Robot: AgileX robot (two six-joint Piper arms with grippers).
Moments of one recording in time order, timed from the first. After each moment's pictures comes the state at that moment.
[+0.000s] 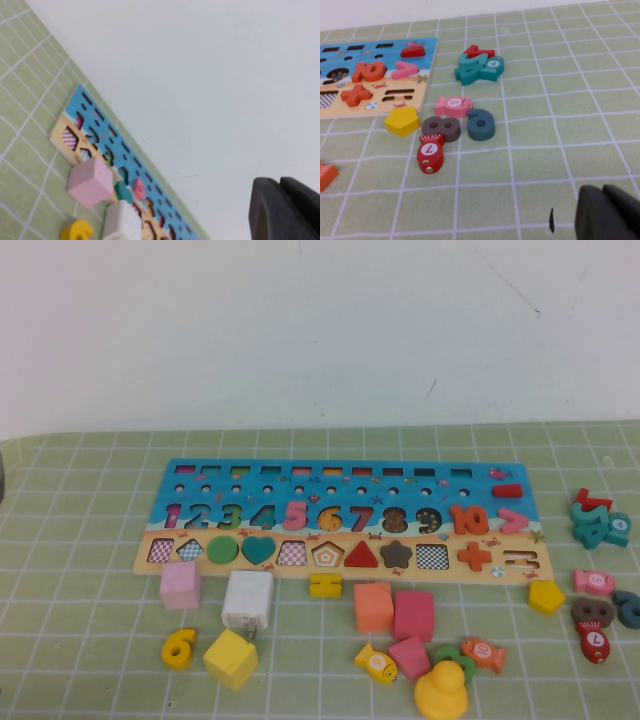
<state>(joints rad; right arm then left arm) 0.00 -0.01 0.02 -0.03 0.41 0.12 -0.16 -0.01 0.03 -0.71 0.03 -0.37</state>
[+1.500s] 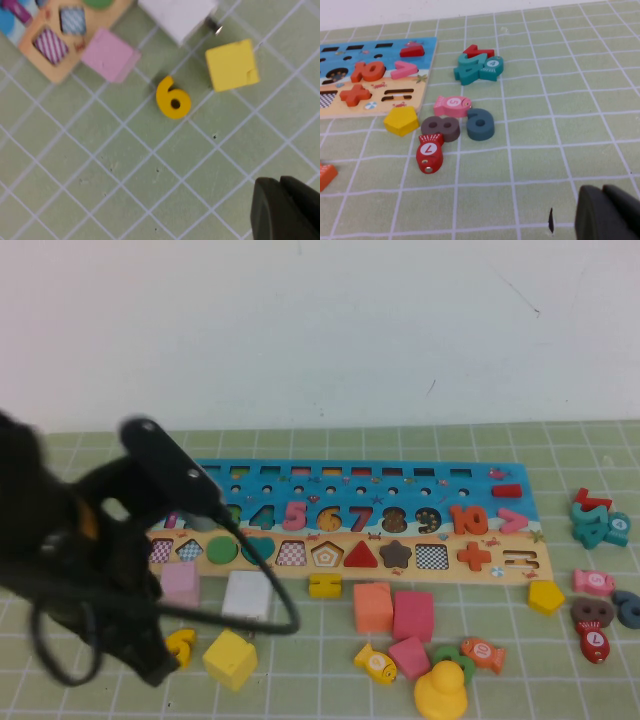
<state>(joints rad) 0.00 -0.01 0.02 -0.04 0.41 0.12 -0.52 1.26 -1.14 0.07 1.19 0.29</state>
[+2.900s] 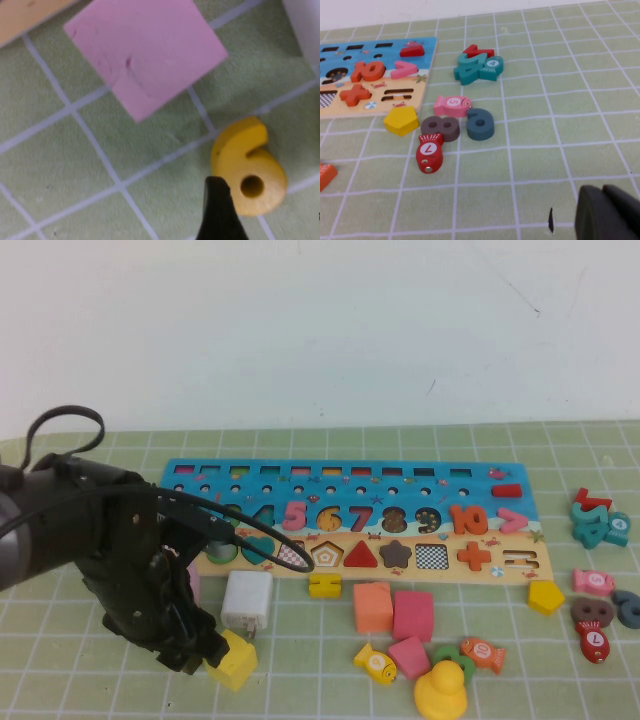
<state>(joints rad) 0.00 -0.01 0.02 -0.04 0.41 0.12 -0.36 1.69 -1.05 -0.01 0.86 0.16</state>
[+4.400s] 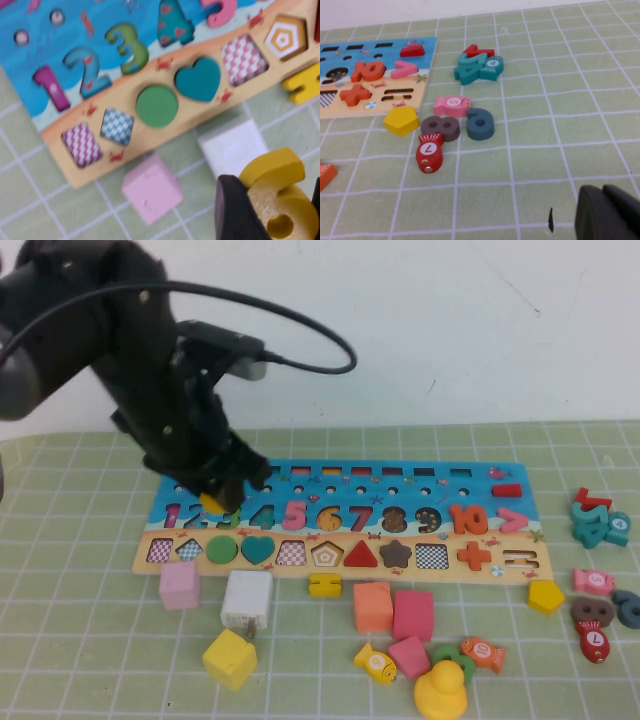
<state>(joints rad) 0.00 -0.01 0.02 -0.04 0.41 0.12 -0.37 1.80 -1.69 -0.08 1.25 0.16</state>
